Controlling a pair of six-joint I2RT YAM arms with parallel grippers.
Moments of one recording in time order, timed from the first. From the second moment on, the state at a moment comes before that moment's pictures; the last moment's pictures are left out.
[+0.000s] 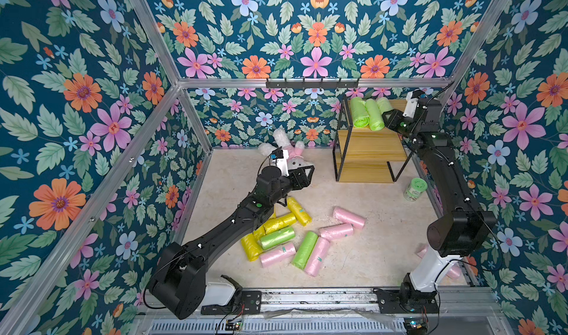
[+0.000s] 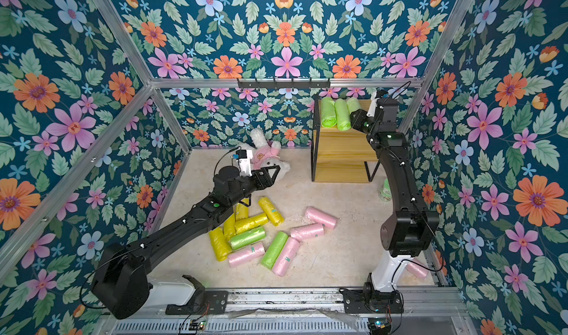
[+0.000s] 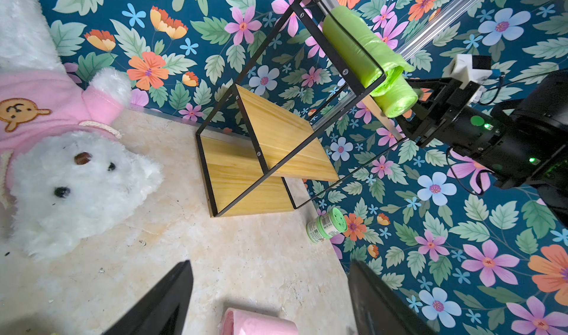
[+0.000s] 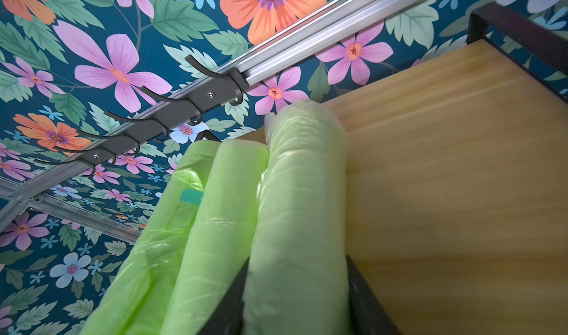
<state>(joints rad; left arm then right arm) -0.62 1.35 0.93 0.26 0.13 -0.73 0.04 1.79 1.94 -0.44 -0.23 0.43</state>
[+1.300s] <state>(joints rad) -0.55 1.33 0.84 0.01 0.08 -0.54 0.06 1.50 1.80 -0.48 -0.14 0.34</state>
